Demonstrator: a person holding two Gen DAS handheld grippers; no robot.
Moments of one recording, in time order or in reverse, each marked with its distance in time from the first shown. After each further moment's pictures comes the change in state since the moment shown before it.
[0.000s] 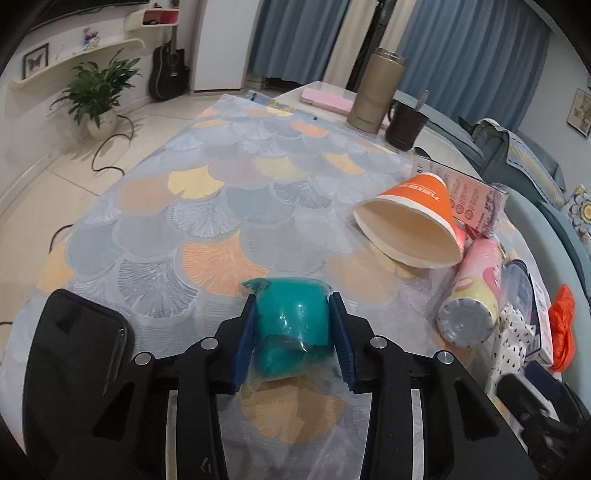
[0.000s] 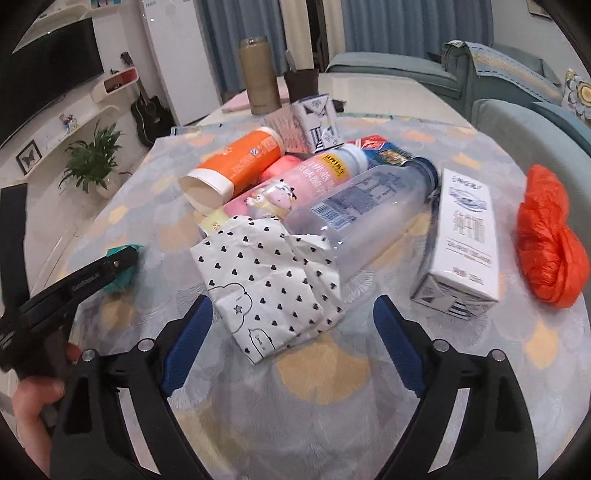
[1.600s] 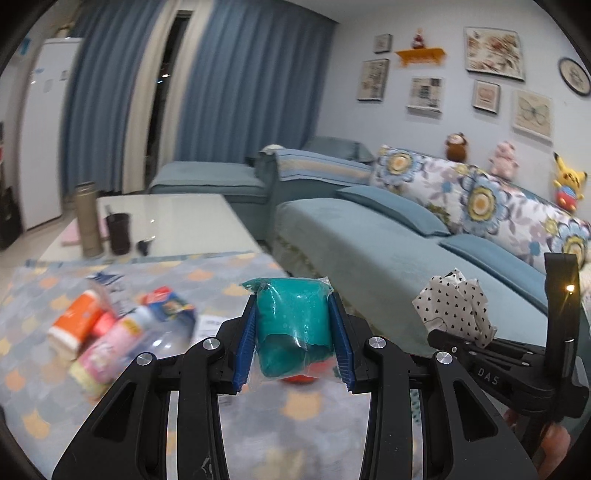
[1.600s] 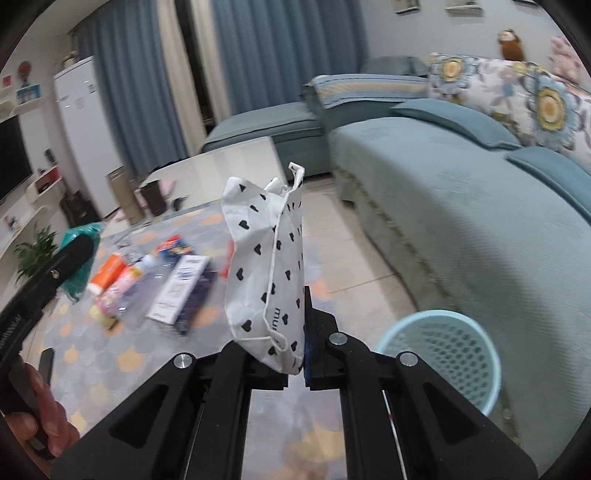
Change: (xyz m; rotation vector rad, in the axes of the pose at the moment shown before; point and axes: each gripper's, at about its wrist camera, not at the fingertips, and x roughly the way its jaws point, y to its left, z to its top) left arm -0.154 -0.299 -0.065 0.497 -0.272 -0.576; right arm -0.225 -0.252 -0.045 0.304 -0.255 -0.261
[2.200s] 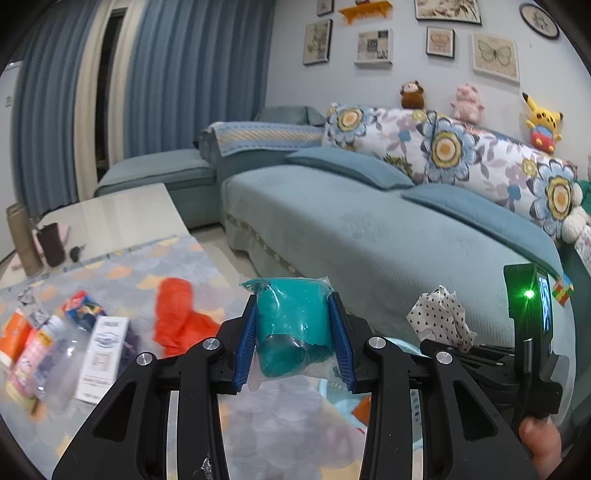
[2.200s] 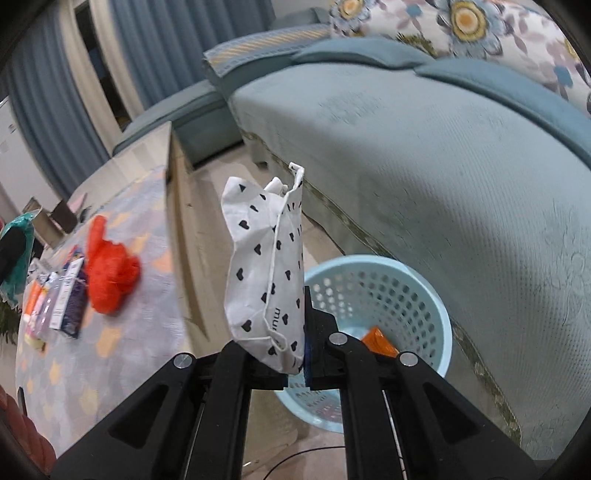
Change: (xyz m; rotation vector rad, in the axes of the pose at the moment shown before) left arm 0.088 -0.103 -0.031 0.146 0.117 -0.099; right arm 0.052 -0.138 -0.045 0.242 0.143 -0.172
